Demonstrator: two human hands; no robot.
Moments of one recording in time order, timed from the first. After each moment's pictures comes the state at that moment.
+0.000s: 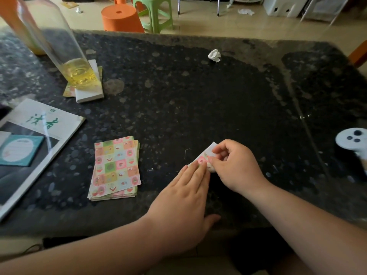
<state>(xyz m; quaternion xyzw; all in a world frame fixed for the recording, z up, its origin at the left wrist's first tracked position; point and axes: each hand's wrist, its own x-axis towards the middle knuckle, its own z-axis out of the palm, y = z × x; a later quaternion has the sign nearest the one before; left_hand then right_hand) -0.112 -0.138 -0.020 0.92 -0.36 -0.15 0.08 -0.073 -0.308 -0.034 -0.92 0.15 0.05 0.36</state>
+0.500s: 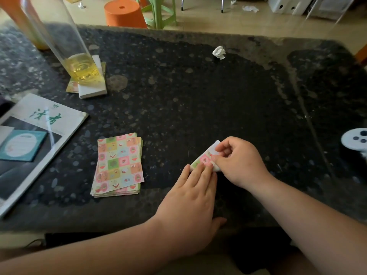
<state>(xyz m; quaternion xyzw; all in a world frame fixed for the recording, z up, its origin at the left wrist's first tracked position) -0.118 -0.142 -0.033 0.91 -0.37 -0.15 0.04 -0.066 -0.308 -0.034 -0.92 0.16 0.07 0.35</state>
